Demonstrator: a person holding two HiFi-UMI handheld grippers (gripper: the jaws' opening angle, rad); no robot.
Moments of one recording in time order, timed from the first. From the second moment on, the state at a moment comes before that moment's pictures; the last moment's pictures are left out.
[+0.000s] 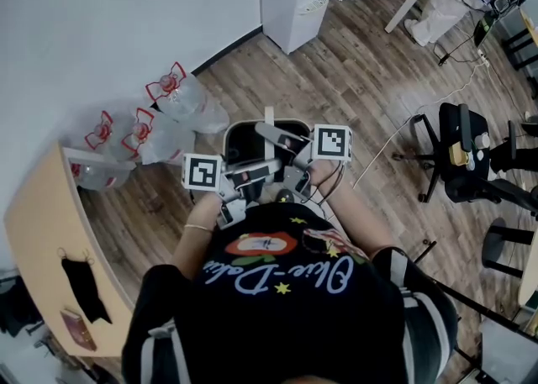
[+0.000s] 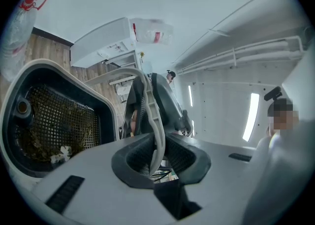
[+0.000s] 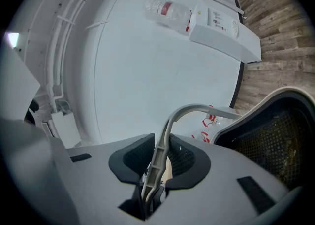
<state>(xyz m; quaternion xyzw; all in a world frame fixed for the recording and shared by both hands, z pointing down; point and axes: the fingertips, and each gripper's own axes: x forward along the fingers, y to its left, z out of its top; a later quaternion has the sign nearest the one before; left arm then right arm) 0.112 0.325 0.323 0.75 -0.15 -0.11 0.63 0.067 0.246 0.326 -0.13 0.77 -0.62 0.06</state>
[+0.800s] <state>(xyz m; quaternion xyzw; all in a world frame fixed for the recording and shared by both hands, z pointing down) 0.182 0.340 0.329 0.75 -0.15 -0.10 0.64 0.139 0.261 0.331 -0.14 0.77 -0.62 0.07</state>
